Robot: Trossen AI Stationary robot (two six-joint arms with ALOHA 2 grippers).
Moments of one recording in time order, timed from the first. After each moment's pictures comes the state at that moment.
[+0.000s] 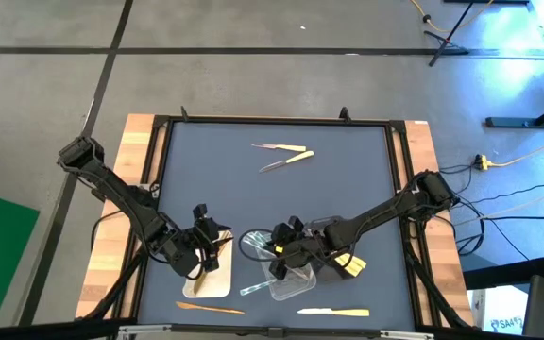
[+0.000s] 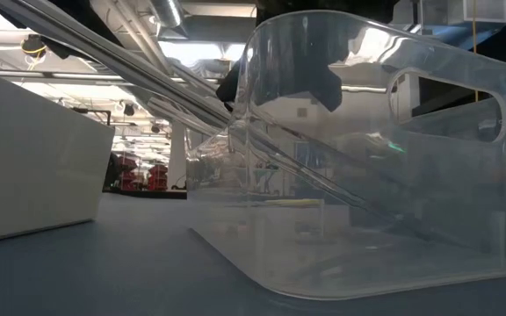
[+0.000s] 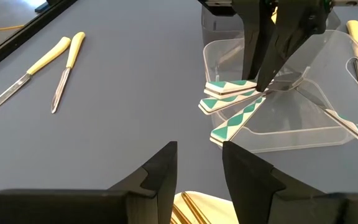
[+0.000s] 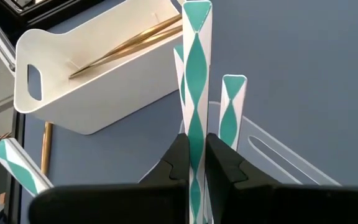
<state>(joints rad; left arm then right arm) -0.69 1.34 0.81 -0.37 -0.82 -0.70 0.42 1.89 1.28 -0.13 0.39 0.74</state>
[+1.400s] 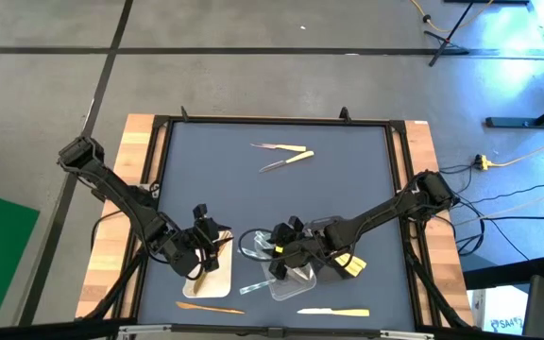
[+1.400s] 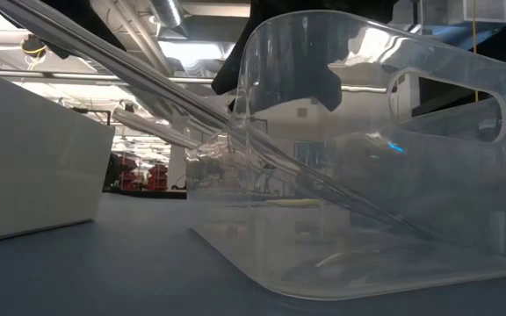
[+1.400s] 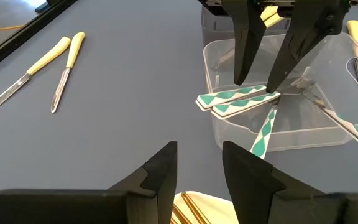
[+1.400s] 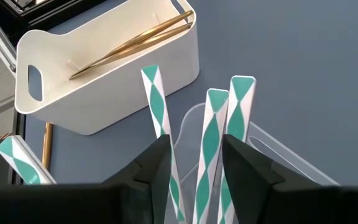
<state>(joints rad) -0.69 1.34 0.81 -0.37 -0.82 -0.70 0.42 1.89 1.28 -0.13 0.39 0.74</state>
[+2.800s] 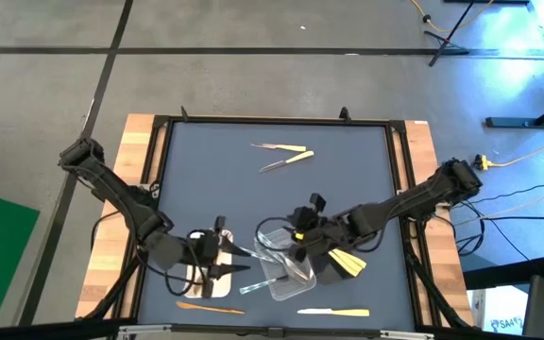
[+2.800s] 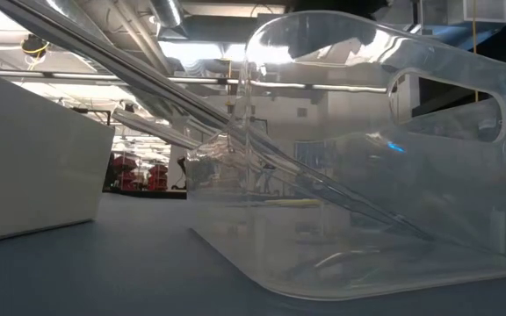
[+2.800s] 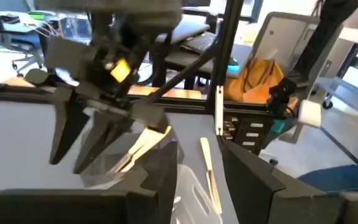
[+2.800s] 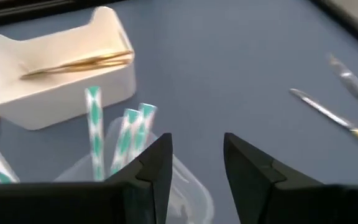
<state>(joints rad) -0.69 1.36 1.02 0.12 -0.61 -0.28 0.42 1.65 1.28 -0.46 0.57 0.57</state>
